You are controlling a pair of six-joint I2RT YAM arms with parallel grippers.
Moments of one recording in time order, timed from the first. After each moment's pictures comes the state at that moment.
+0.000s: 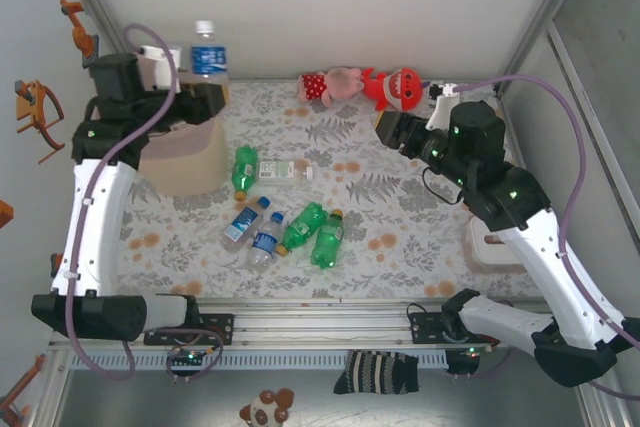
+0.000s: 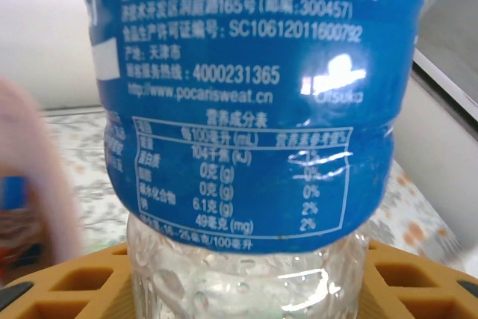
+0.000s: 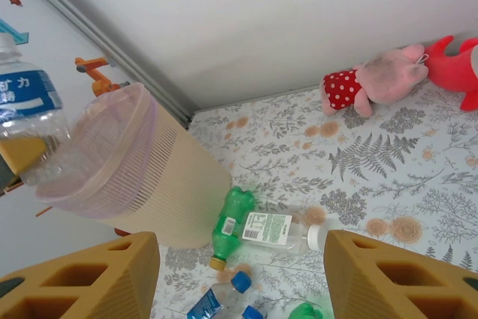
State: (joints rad) left arm -0.09 1.31 1.62 -0.77 0.52 -0.13; right arm 0.59 1.05 1.39 -0.62 -0.03 0.61
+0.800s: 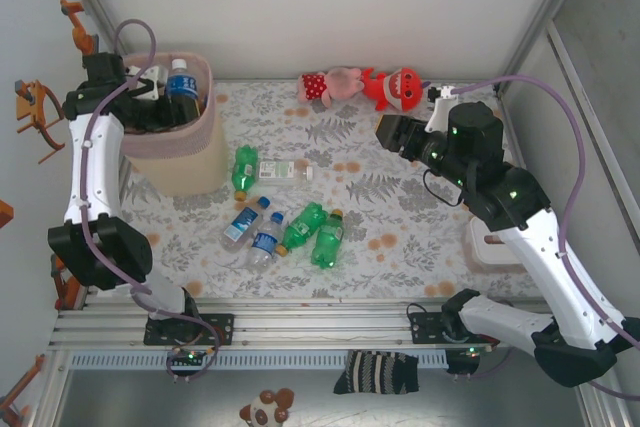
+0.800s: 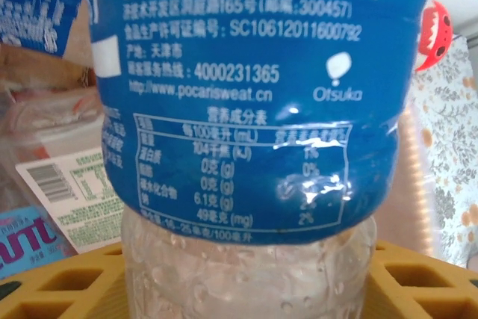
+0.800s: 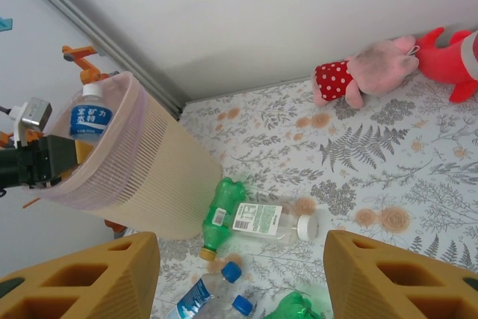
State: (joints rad) left arm 0.13 1.62 1.74 -1.11 0.53 -0.03; right arm 0.59 1.05 1.39 -0.66 -0.03 0.59
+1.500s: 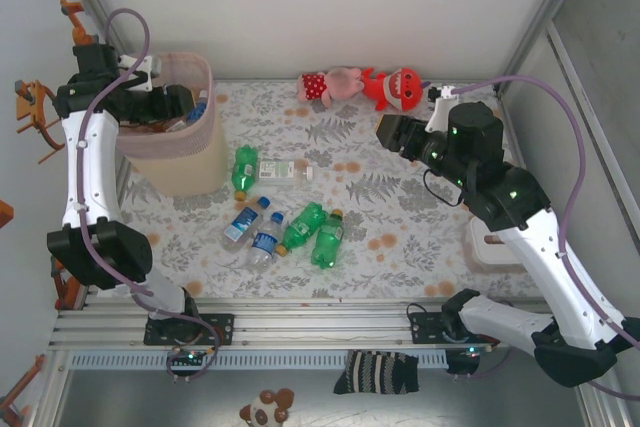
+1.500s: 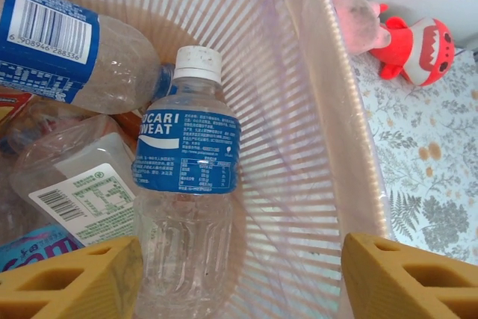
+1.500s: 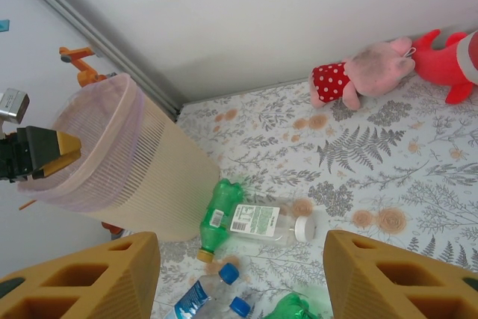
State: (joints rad) left arm 0.13 1.62 1.83 -1.13 0.50 -0.03; right arm 0.59 1.05 1.39 -0.66 -0.02 0.59
